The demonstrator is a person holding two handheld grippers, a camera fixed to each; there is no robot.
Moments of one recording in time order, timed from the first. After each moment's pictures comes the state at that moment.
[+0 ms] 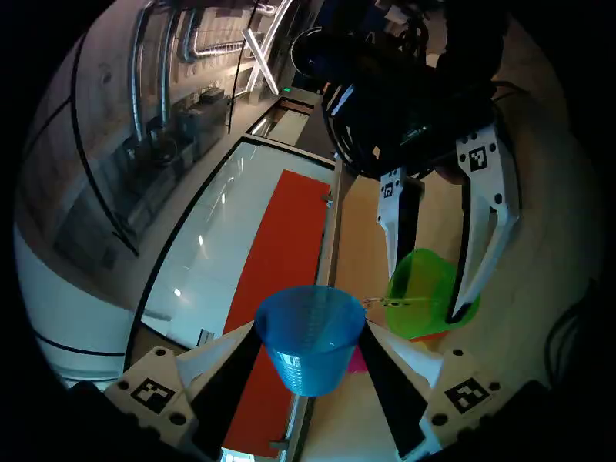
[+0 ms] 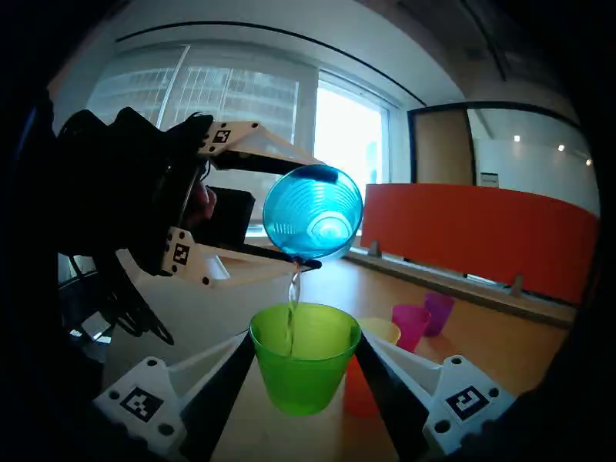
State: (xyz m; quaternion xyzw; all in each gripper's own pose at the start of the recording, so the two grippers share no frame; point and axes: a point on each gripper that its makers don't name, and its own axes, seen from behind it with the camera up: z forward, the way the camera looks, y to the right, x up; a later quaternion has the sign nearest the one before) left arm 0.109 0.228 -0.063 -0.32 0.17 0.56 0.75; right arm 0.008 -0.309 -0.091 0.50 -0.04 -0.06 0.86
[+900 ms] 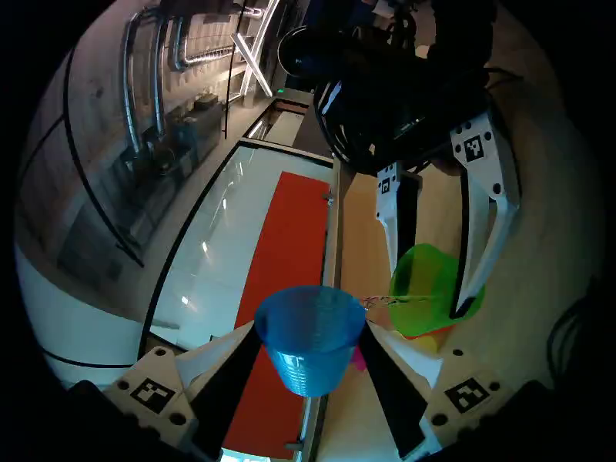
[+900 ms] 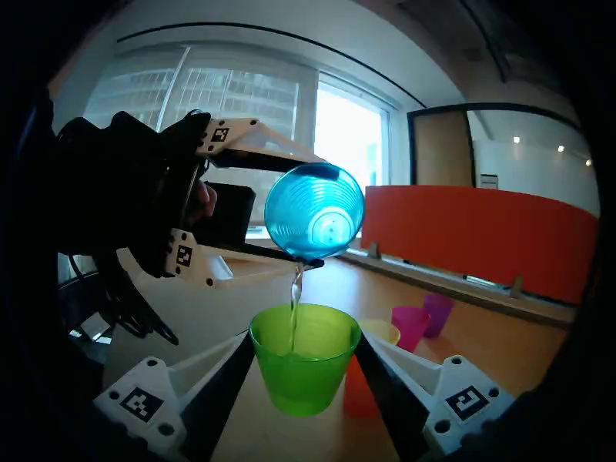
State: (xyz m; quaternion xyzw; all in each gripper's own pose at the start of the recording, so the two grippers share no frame) left arm 0.117 0.230 -0.065 -0.31 0.19 0.58 0.73; right arm 0.008 -0.308 -0.092 0.50 -0.04 -0.06 0.86
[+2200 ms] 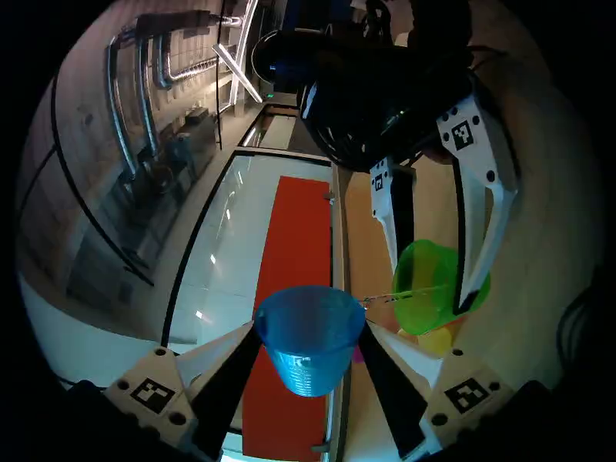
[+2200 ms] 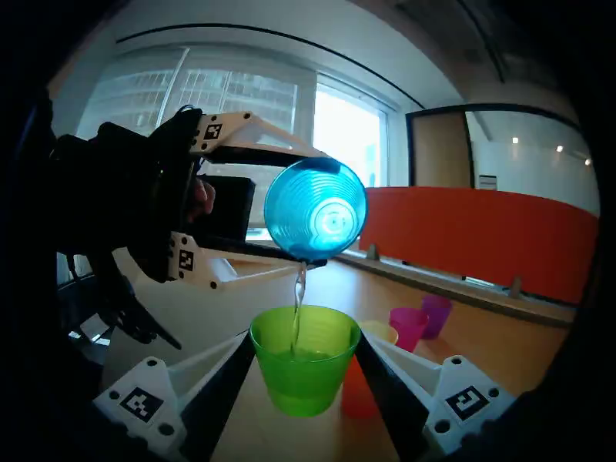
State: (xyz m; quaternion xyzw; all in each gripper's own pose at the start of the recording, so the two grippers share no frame) left arm 0.127 0.236 -0.067 -0.29 0.22 0.62 0.70; right arm 0.011 -0.309 -0.090 0.50 -0.03 -0.06 0.87
